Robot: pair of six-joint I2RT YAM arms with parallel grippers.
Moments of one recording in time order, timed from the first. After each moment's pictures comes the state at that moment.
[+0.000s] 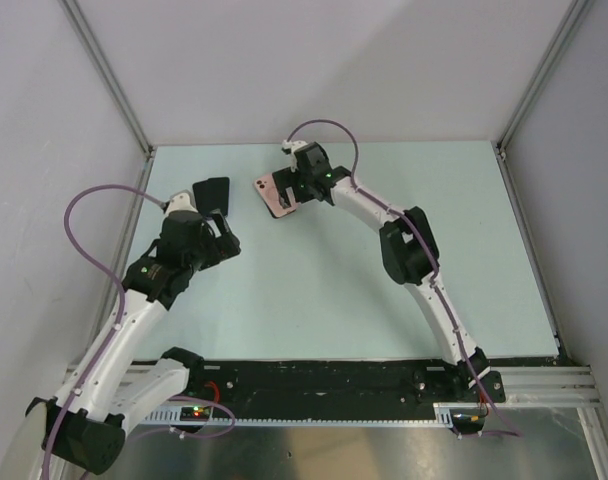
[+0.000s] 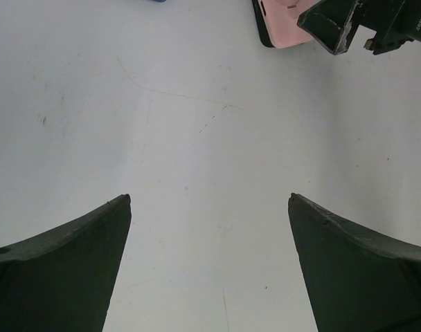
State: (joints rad) left arm -0.34 0.88 0.89 -0.68 -0.23 -0.60; right arm 0.62 2.49 2.21 -0.42 -0.06 0.15
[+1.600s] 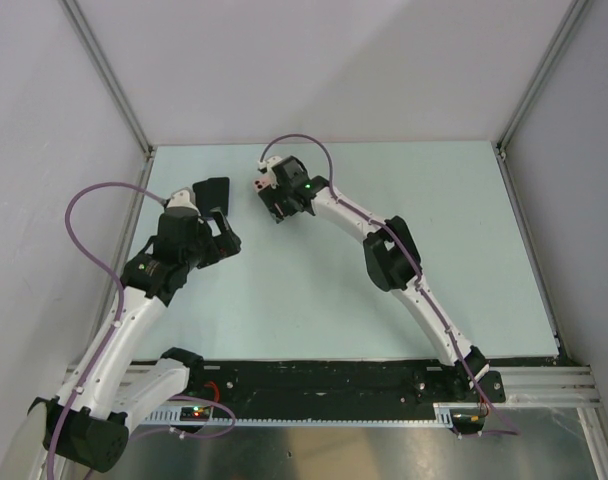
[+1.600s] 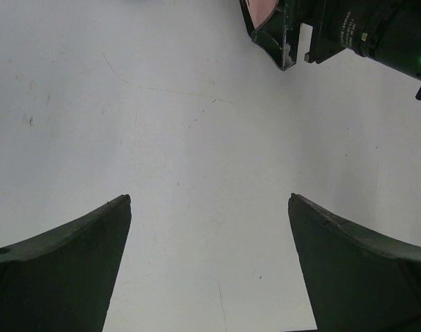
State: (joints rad) left arm -0.30 0.90 0.92 -0.70 -0.15 -0.57; right arm 0.72 2.64 2.42 -0.56 0.04 -0.02
